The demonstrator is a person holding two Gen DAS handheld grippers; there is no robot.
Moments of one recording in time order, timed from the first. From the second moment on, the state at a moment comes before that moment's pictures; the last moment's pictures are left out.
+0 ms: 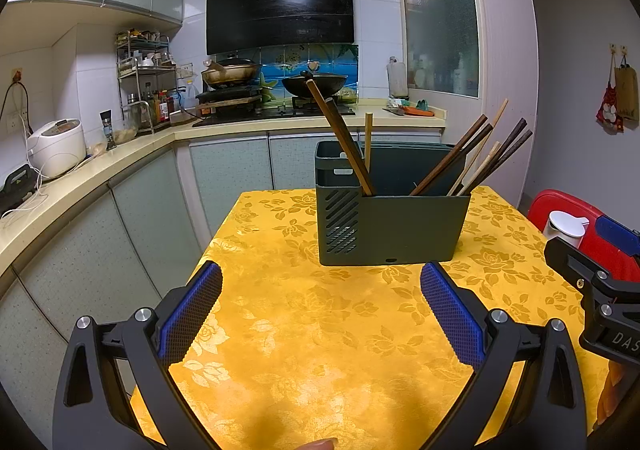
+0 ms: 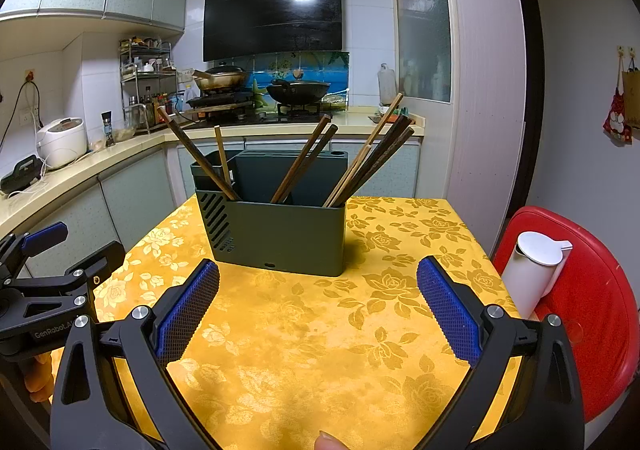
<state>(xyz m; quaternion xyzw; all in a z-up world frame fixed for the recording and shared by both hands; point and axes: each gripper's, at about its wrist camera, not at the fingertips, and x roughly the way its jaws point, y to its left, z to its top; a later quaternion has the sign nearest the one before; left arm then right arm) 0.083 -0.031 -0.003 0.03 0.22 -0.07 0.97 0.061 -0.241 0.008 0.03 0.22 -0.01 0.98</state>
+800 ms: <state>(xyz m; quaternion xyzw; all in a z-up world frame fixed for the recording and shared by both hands) 0.084 -0.027 -0.005 0.02 0.22 -0.08 0.97 0.061 -0.238 0.001 0.03 0.22 -0.01 0.97</state>
